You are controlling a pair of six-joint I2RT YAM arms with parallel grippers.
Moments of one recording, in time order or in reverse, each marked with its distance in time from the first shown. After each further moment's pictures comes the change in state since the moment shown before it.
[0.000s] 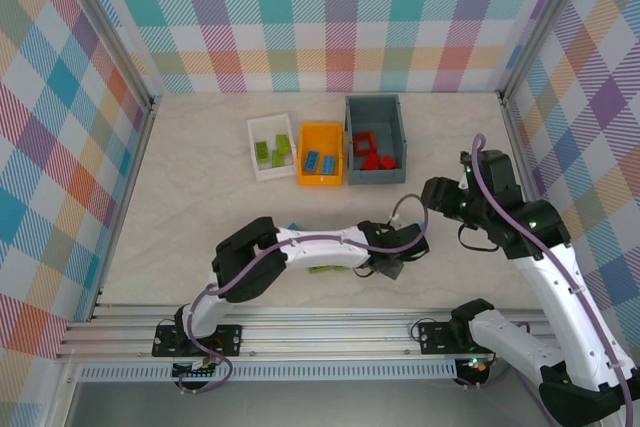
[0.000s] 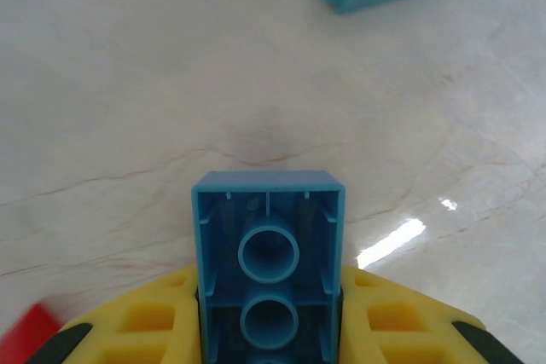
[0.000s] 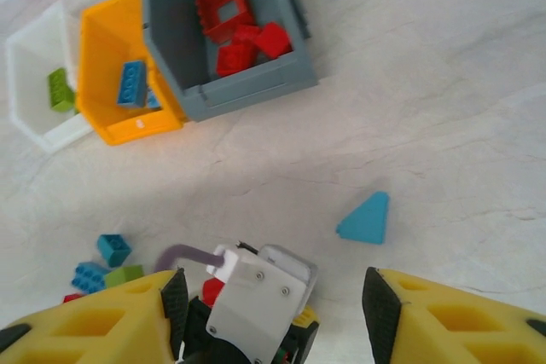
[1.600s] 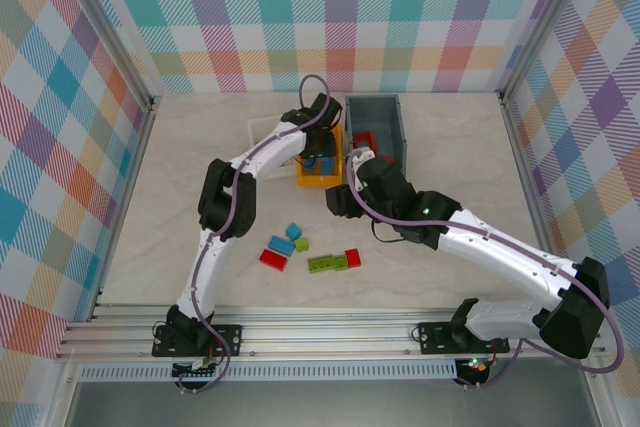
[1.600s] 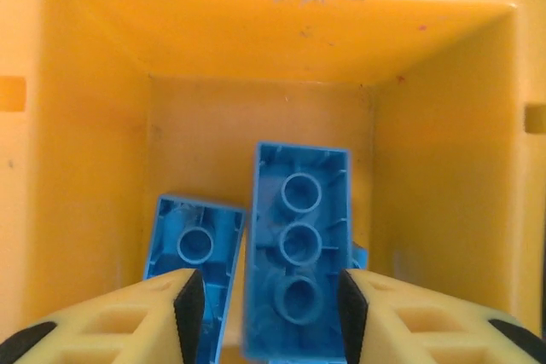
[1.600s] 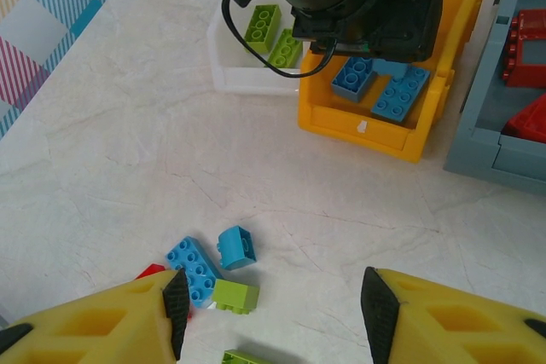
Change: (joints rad) left arm 0.674 0.245 0.516 -0.152 0.104 0.060; right arm 0.501 0.341 -0.120 0.626 0.114 -0.111
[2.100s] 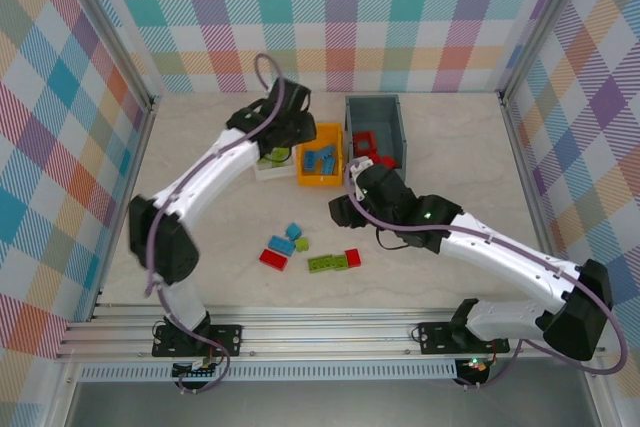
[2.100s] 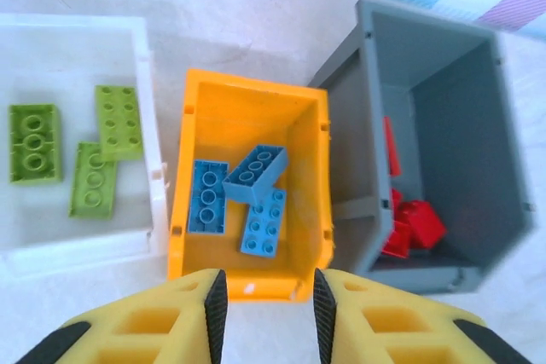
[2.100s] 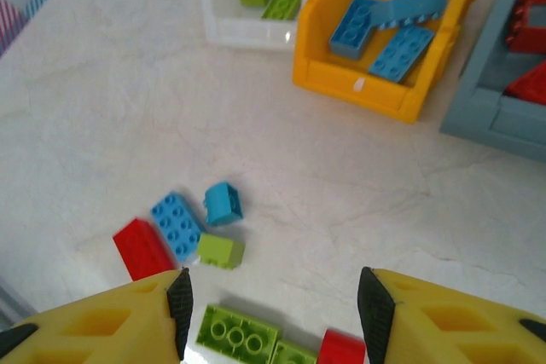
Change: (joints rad) left arm -0.026 -0.629 -0.406 0.083 -0.014 -0.070; right arm 0.030 -0.011 -0.024 -0.080 -0.021 -0.047
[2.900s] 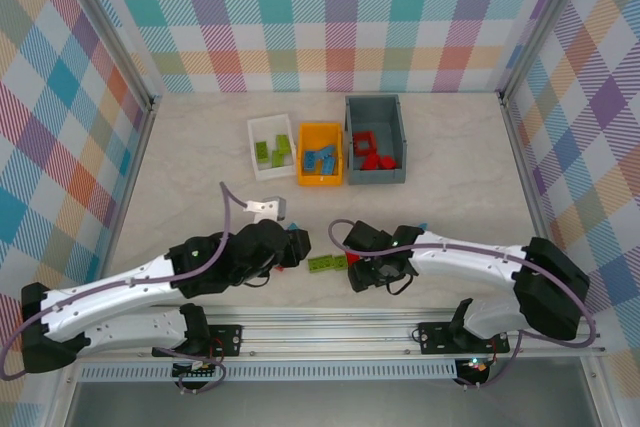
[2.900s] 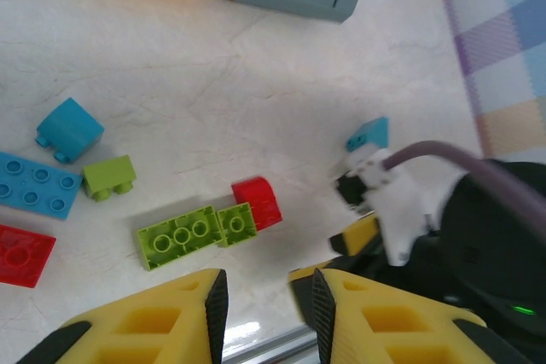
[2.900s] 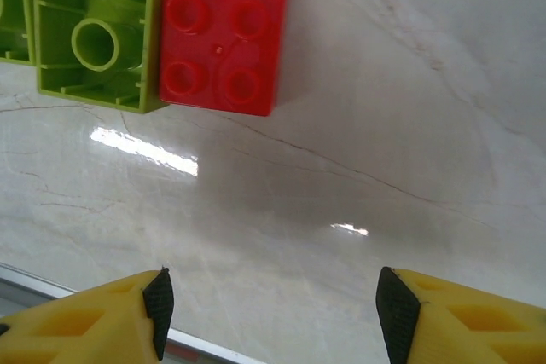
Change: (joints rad) left arm -0.616 -0.813 -0.827 0.091 -0.195 -0.428; right arm 0.102 0.146 -0.293 -0.197 -0.097 0.258
